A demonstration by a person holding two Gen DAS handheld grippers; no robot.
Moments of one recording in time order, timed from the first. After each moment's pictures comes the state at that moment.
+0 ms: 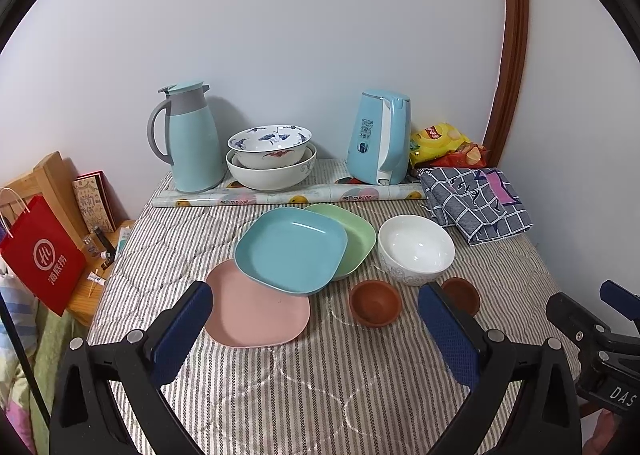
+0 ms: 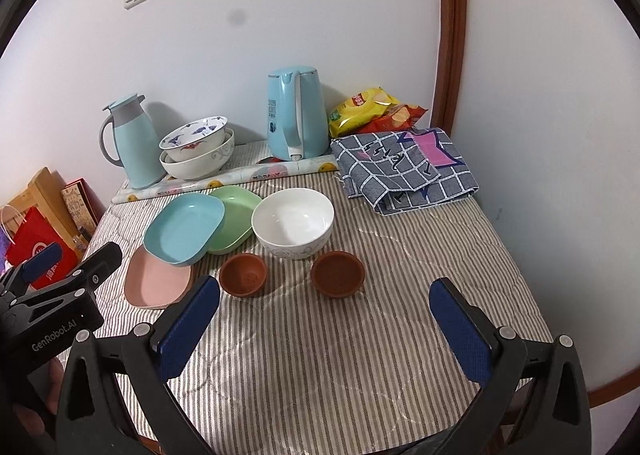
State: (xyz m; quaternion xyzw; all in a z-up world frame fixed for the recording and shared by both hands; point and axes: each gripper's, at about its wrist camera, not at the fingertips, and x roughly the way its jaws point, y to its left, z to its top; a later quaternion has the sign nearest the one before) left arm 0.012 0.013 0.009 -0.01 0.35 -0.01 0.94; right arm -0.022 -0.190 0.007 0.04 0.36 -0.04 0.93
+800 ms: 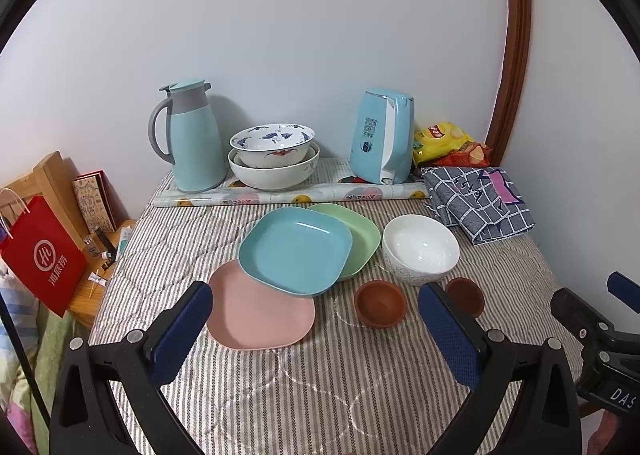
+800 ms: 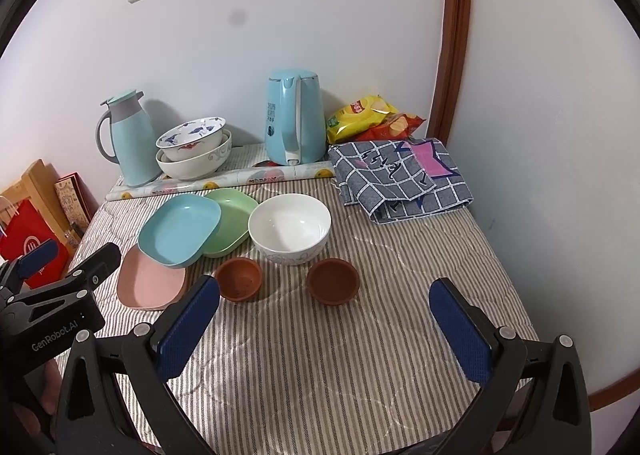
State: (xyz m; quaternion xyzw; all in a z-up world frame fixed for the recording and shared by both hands) left arm 0.024 0.016 0.008 0.00 0.35 0.00 0.94; right arm -0.020 -0.180 0.015 0.01 0.36 -0.05 0.93
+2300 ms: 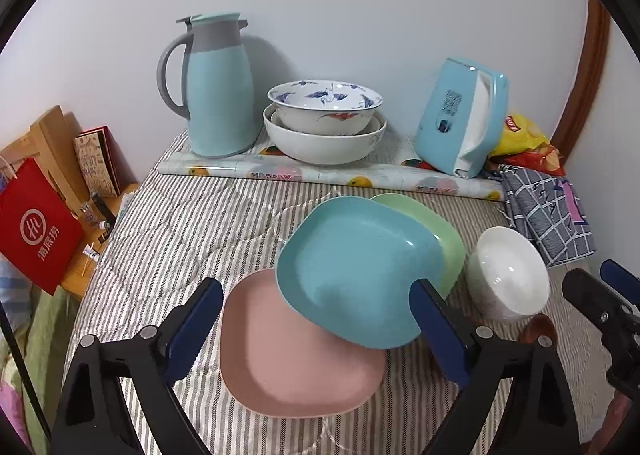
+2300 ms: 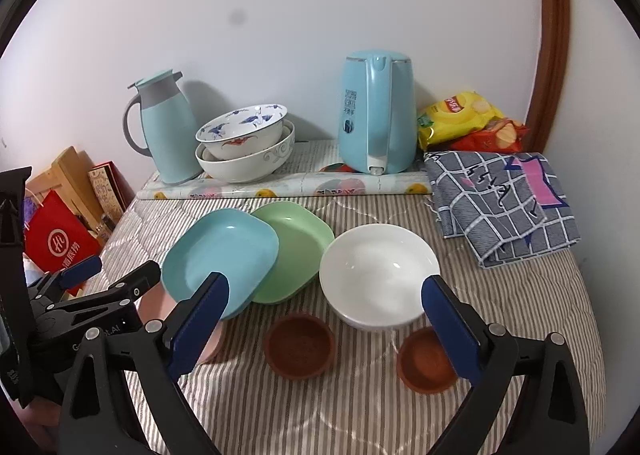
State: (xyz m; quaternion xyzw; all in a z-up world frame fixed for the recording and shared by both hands) left arm 0.131 0.077 -0.058 -0.04 0.41 0.05 0.91; right arm 0.113 -0.130 -0.033 0.02 0.38 0.07 0.92
